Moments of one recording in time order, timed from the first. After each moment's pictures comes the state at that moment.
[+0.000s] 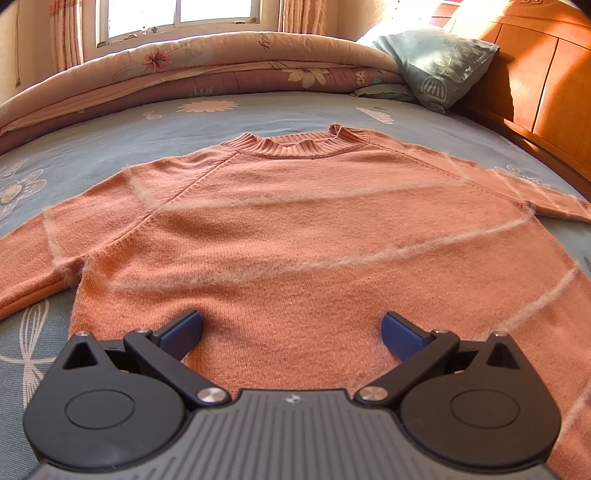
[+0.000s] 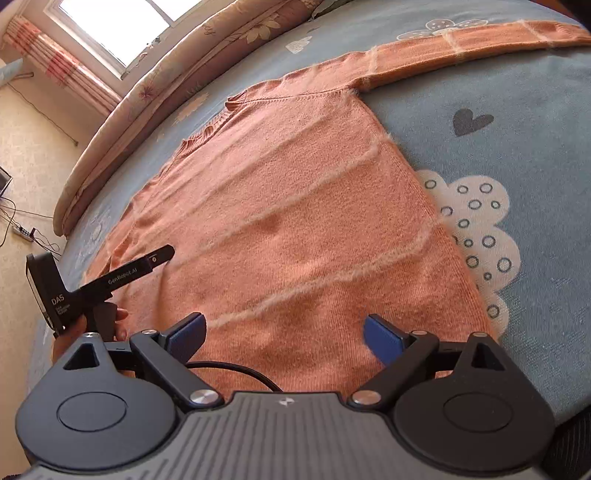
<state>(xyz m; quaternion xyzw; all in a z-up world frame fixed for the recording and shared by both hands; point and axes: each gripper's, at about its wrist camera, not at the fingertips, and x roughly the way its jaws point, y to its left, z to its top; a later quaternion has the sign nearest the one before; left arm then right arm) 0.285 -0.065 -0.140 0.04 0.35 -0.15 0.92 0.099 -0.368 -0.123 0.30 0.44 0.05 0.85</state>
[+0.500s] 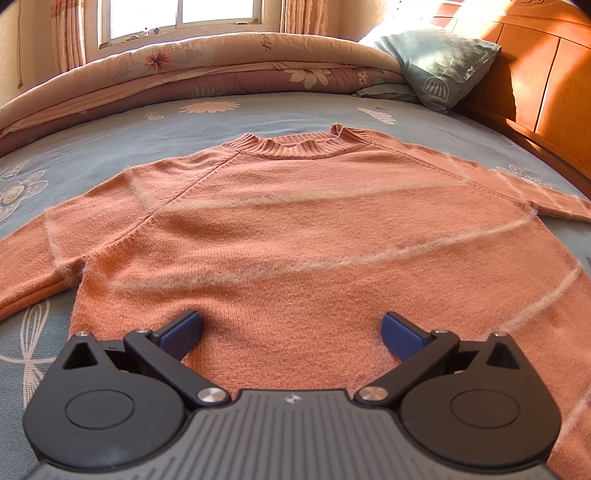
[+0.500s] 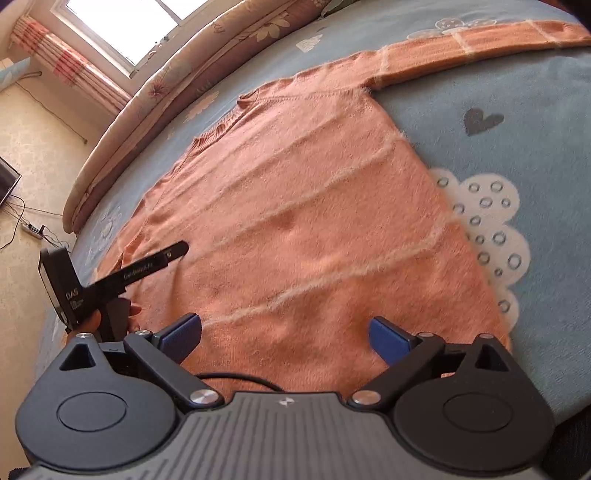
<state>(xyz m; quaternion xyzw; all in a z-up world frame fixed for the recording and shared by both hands) 0.285 -0.065 -0.142 0.04 0.35 -0.15 0.92 0.111 -0.381 -0.103 0.28 0.40 0.05 0.87</state>
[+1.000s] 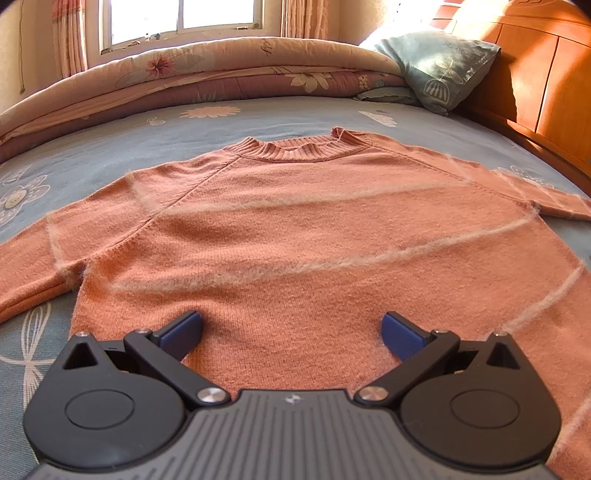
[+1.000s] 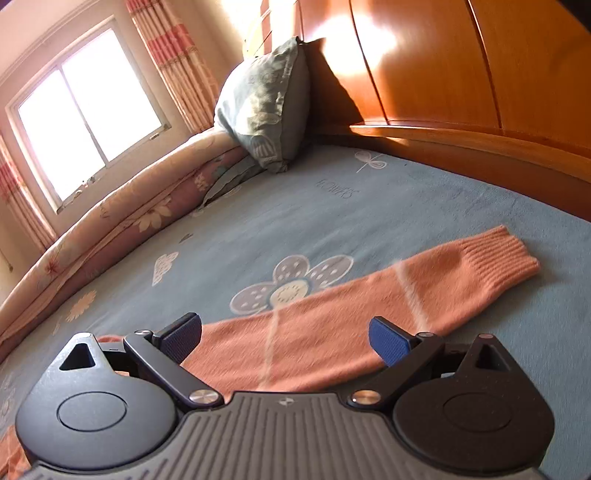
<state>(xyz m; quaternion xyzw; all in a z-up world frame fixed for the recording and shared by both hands) 0.282 -0.068 -0.142 0.05 0.34 -0.14 0.93 0.241 -0.653 -0.089 0.28 0.23 -0.10 0.93</state>
